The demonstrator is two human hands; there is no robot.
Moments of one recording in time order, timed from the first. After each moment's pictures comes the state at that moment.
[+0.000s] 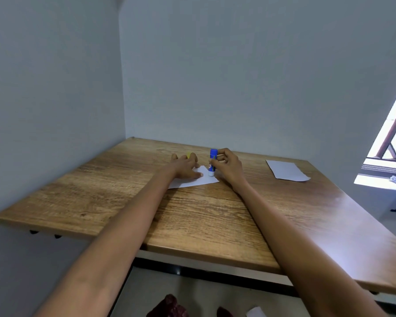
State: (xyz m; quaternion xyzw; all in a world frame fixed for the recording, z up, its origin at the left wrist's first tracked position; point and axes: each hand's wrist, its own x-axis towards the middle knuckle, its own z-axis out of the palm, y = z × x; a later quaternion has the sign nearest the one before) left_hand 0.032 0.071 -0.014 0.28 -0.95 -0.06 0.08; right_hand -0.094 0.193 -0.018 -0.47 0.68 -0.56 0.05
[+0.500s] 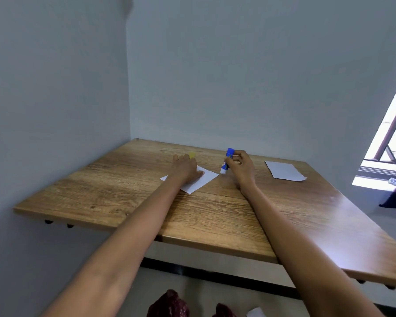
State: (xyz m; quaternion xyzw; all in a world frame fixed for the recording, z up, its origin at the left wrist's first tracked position) left_hand 0.034 0.102 -0.018 0.38 -0.91 0.03 0.14; right_hand -0.100 0.223 -0.017 -0.39 0.66 -0.64 0.06
